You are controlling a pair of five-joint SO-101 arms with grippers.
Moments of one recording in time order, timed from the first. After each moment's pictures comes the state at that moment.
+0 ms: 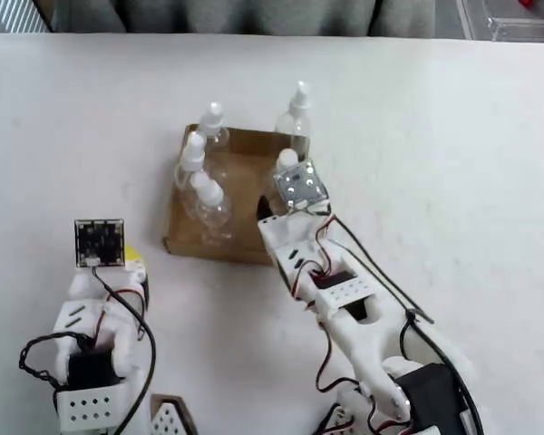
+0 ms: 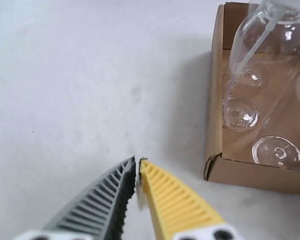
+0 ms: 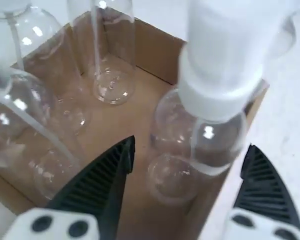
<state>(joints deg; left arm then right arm) -13.1 -101.2 97.2 49.2 -3.3 -27.2 -16.0 69.2 -16.4 5.5</state>
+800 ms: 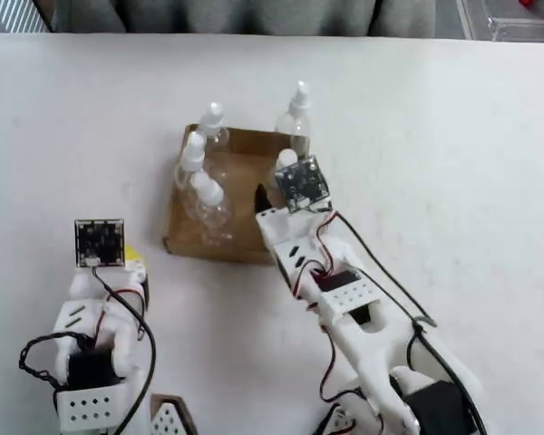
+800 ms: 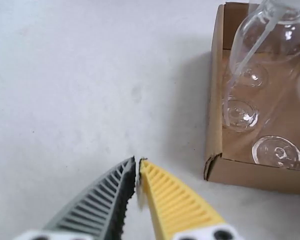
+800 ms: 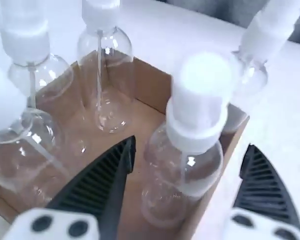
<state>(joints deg) -13.1 -101.2 97.2 49.2 -3.3 -26.1 -24.0 70.4 -16.4 5.5</state>
